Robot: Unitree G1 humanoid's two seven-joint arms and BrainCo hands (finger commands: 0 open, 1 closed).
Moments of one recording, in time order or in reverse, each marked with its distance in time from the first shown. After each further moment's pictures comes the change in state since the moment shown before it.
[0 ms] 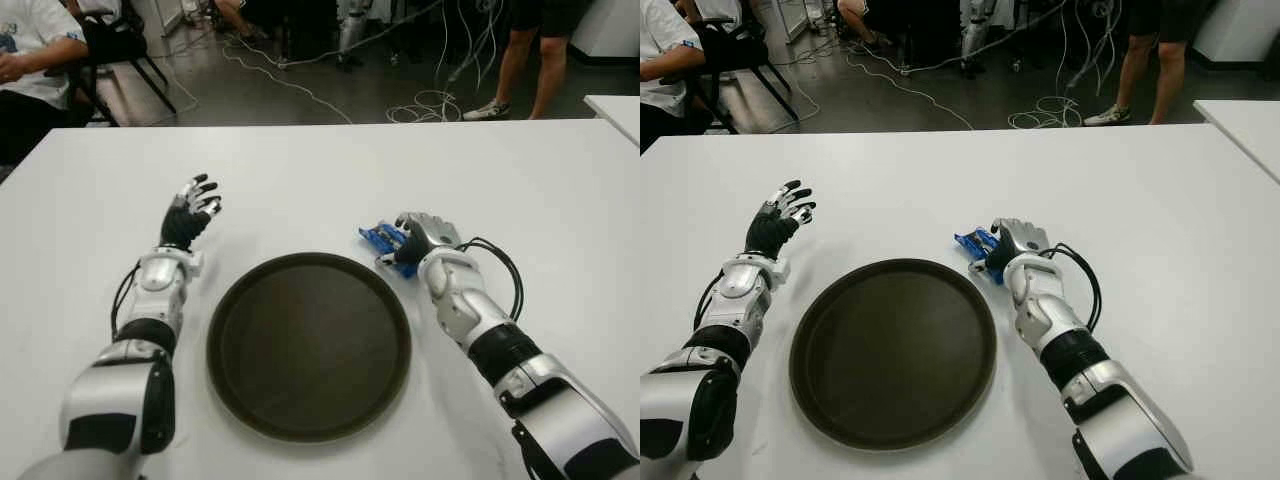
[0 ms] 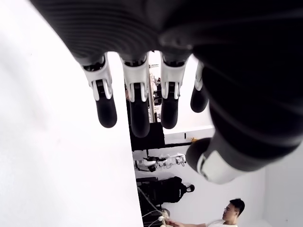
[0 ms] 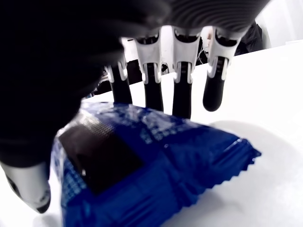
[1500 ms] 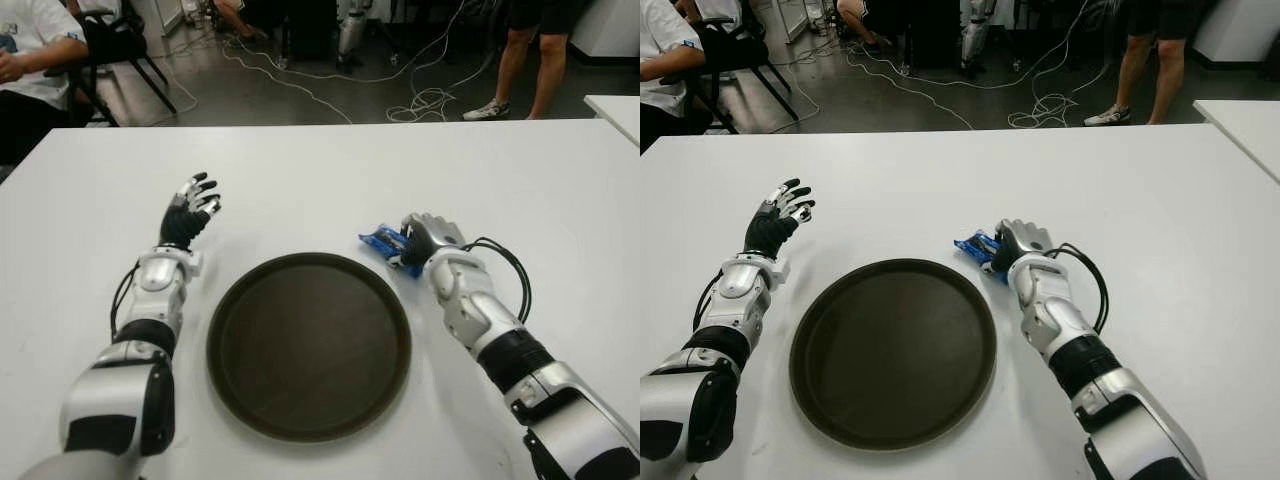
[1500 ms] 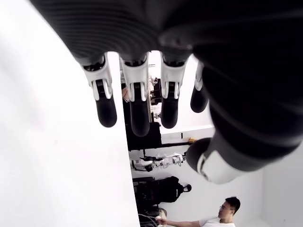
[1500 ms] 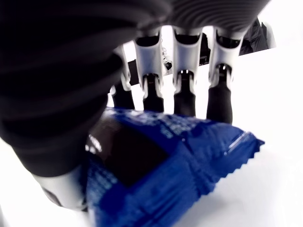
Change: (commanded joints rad) left arm 0.006 -0.001 0.001 -0.006 -0.006 0.000 -0.002; right arm 0.029 -0.050 -0.004 -0.113 -0.016 0.006 0.016
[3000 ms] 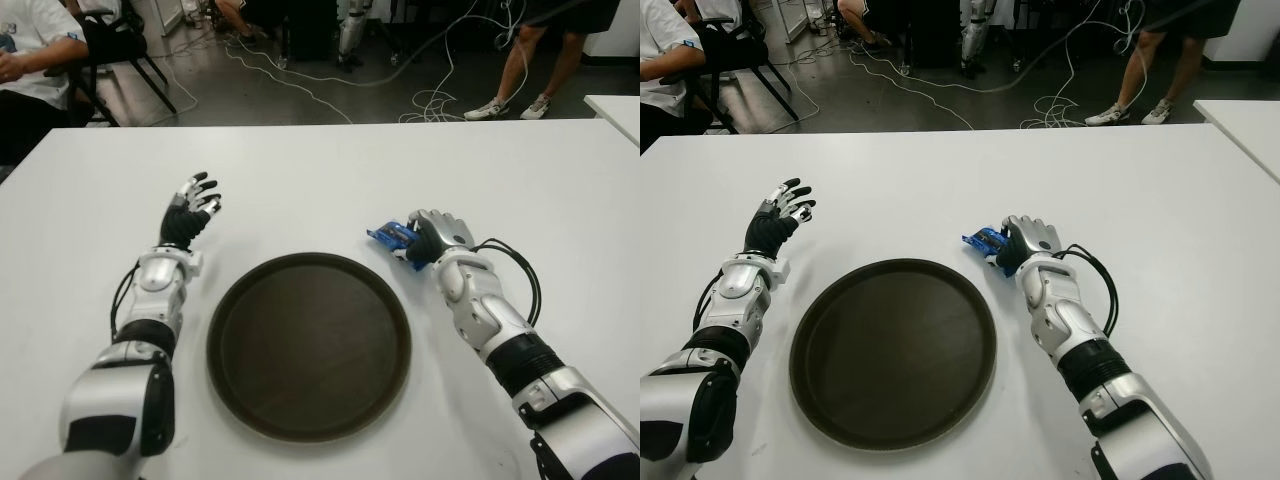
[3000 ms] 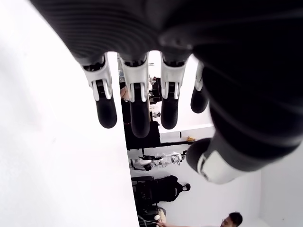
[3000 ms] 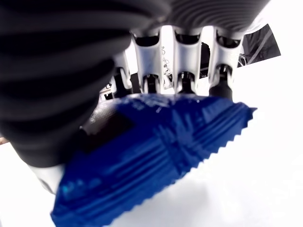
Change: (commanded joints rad) left arm -0.001 0.002 0.003 0.006 -0.006 -0.002 -0.013; right arm 0.007 -0.010 -0.043 0.013 0.019 -0.086 -0.064
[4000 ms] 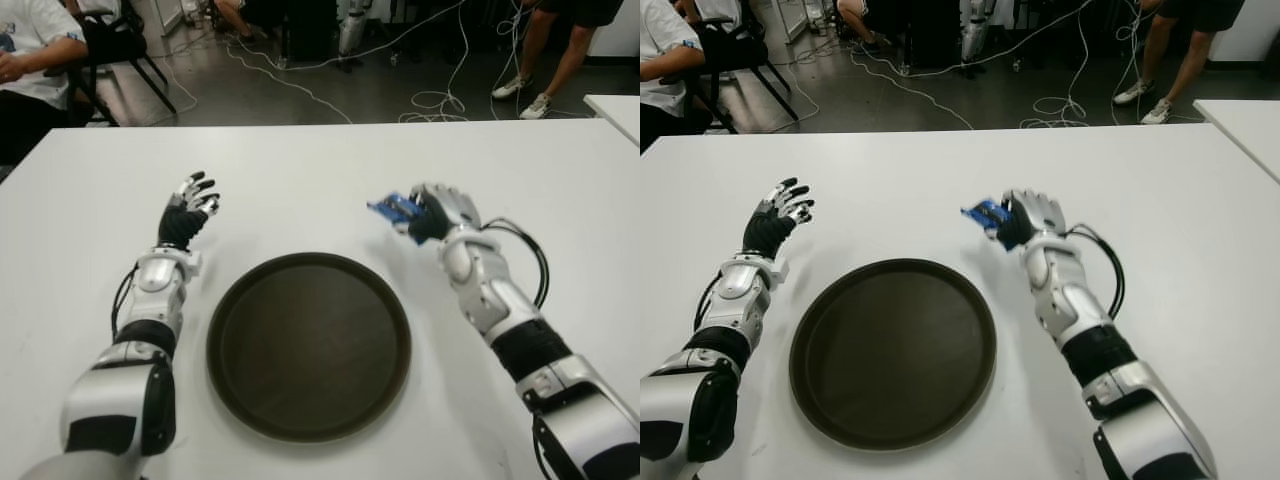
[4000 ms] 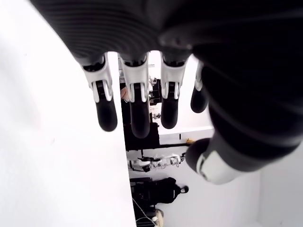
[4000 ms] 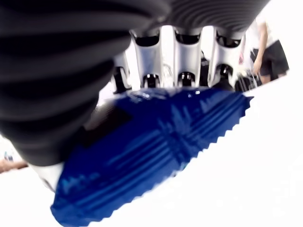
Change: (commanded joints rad) left arm -0.007 -0.011 0.018 0.010 -0.015 0.002 0.004; right arm -0.075 -0.028 -0.077 -0.148 0.012 -0.003 0.010
